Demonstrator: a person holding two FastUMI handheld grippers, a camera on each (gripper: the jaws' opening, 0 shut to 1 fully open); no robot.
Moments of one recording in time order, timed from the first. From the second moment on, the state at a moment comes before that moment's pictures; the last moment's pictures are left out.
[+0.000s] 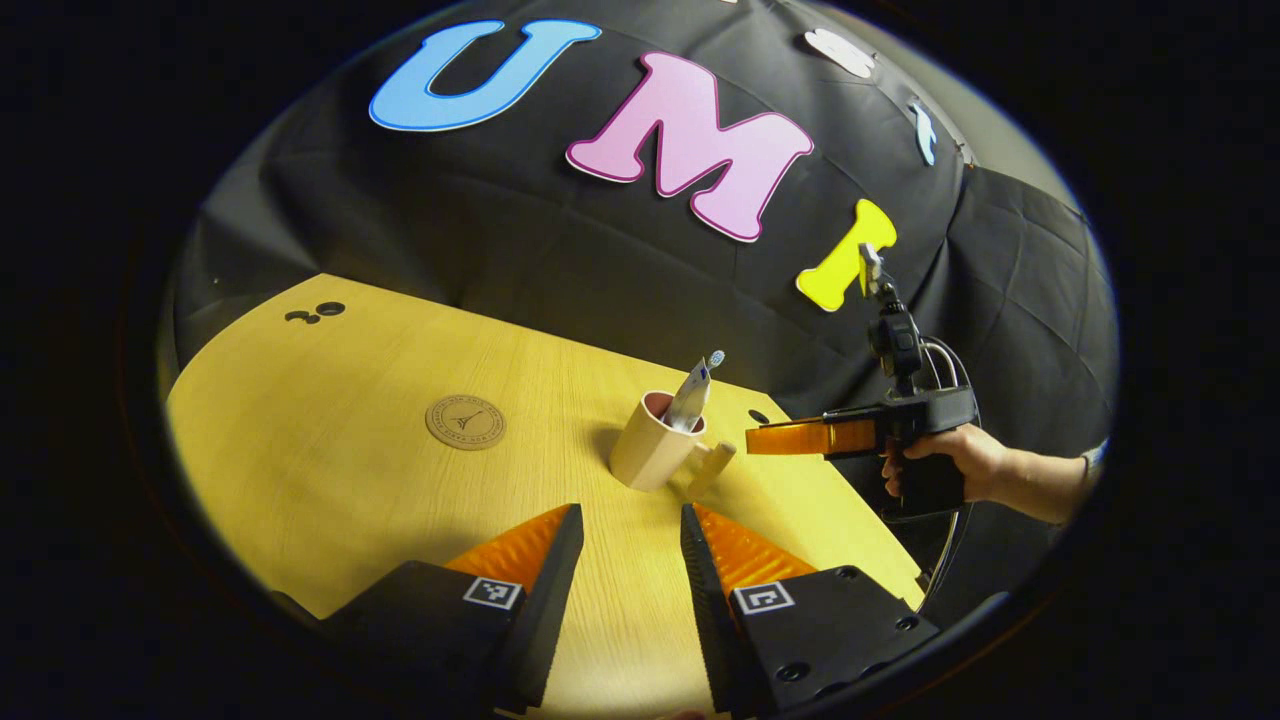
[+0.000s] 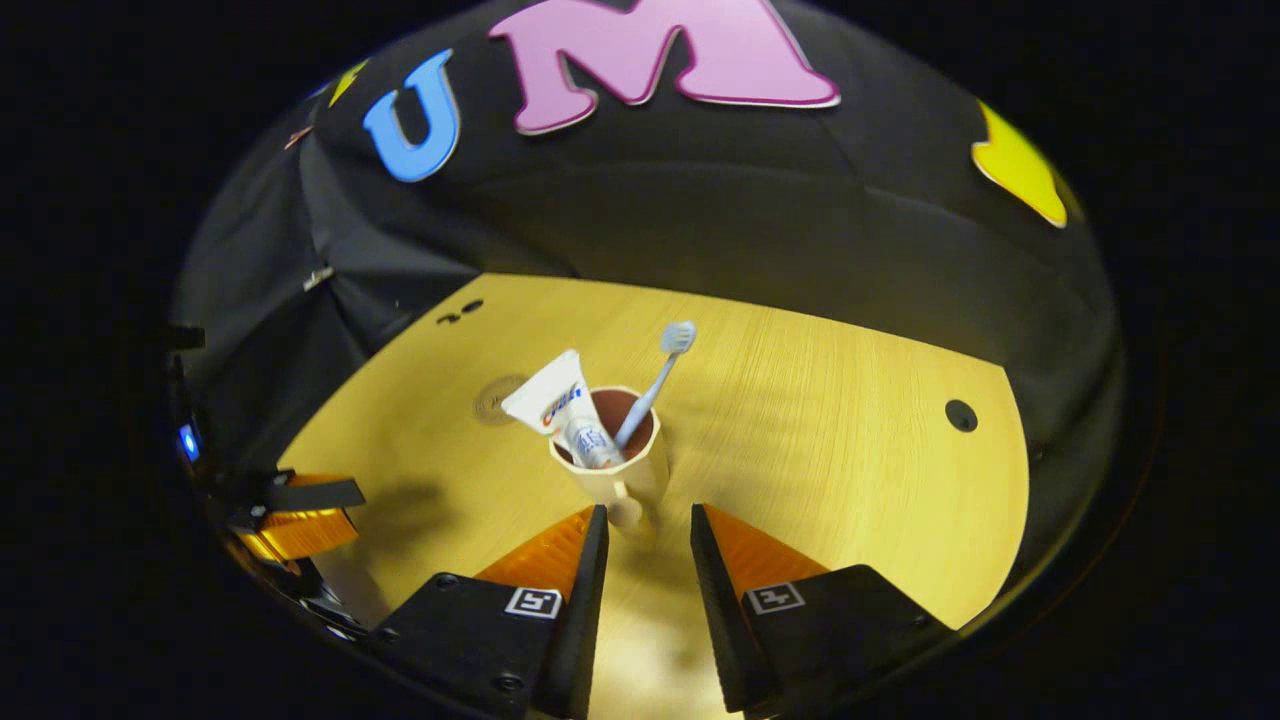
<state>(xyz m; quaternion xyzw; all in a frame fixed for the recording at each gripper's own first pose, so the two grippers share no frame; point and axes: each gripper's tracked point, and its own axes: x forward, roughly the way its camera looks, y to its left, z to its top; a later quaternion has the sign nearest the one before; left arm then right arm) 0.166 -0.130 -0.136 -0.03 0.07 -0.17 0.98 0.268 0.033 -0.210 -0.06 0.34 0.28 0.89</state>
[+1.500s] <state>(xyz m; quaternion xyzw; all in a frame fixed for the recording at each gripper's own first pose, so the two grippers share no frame) 0.155 -0.060 -0.147 -0.05 0.07 -0.10 0.99 0.299 0.075 -0.308 -0.22 0.52 0.25 0.79</state>
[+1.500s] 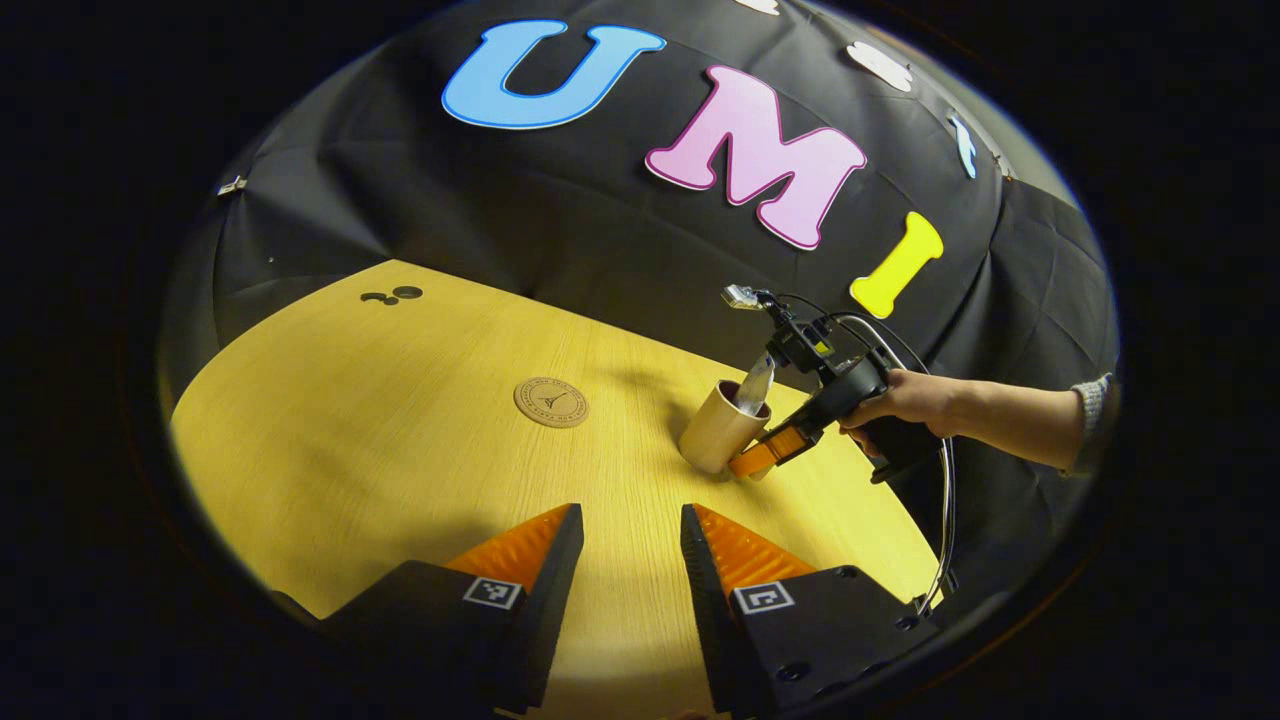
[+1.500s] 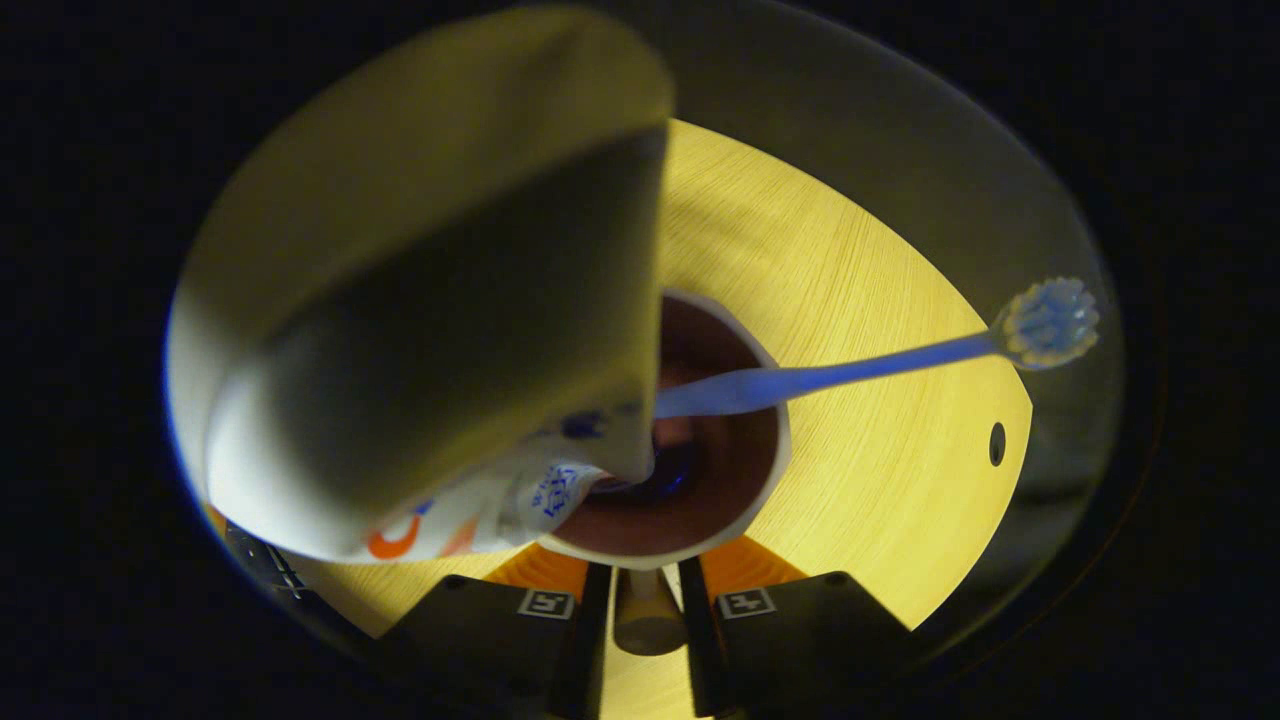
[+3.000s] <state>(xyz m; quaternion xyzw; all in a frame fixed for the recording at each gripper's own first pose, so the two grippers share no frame) 0.131 0.065 -0.144 -0.08 0.07 -0.05 0.99 0.317 0.272 -0.279 -0.21 0.49 0.31 0.79</state>
